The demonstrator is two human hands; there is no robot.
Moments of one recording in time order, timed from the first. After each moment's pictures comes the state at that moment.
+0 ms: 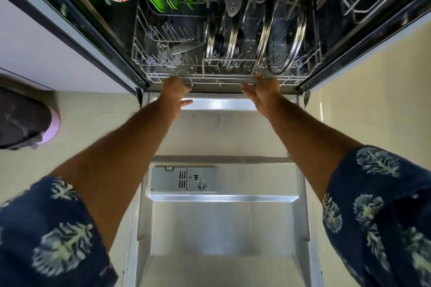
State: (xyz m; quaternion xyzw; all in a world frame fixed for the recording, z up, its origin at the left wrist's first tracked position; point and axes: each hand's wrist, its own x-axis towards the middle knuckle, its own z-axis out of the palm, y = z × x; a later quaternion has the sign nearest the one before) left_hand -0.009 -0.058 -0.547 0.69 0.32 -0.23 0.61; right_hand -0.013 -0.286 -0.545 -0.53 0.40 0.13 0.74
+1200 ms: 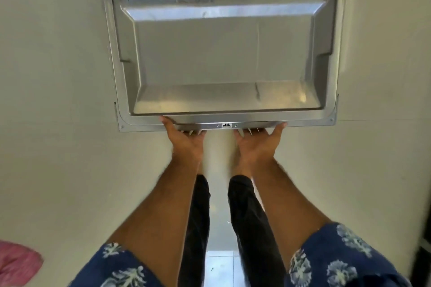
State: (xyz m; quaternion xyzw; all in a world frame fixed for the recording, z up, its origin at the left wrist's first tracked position) left_hand -0.589 -0.077 -0.670 0.21 0.61 -0.05 0.76; right_hand -0.615 -0.239 -0.669 -0.14 0.59 0.03 0.80
